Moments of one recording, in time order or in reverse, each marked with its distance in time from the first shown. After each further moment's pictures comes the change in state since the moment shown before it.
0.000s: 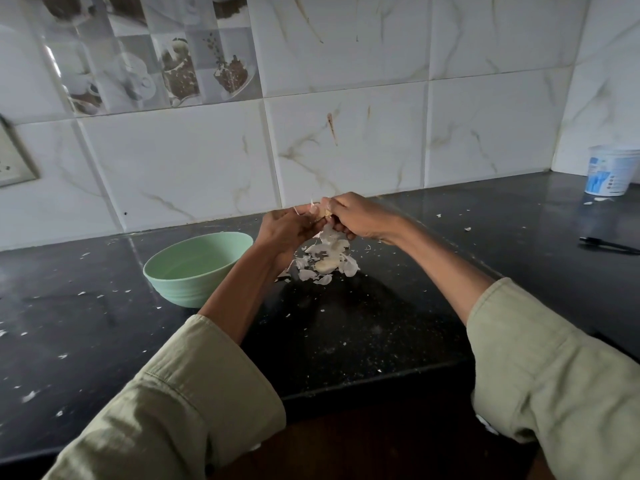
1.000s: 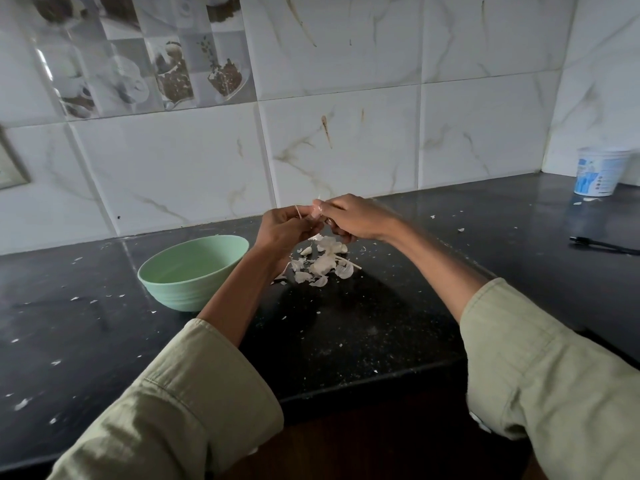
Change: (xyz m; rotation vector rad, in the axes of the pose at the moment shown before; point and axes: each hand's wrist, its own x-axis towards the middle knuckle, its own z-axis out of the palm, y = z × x) left_hand -0.004 -0.001 0.003 0.174 -0.071 0.117; right_hand -0.003 0.005 -0.008 -0.108 0.009 -0.055
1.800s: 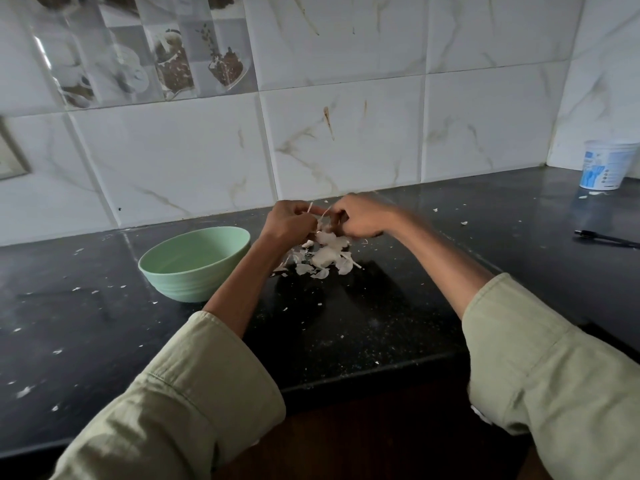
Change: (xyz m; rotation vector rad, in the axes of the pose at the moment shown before) left_hand -0.006 0.010 0.004 0.531 0.064 -0.061; right_hand 0.003 0.001 -0.003 -0.372 -0.122 0.113
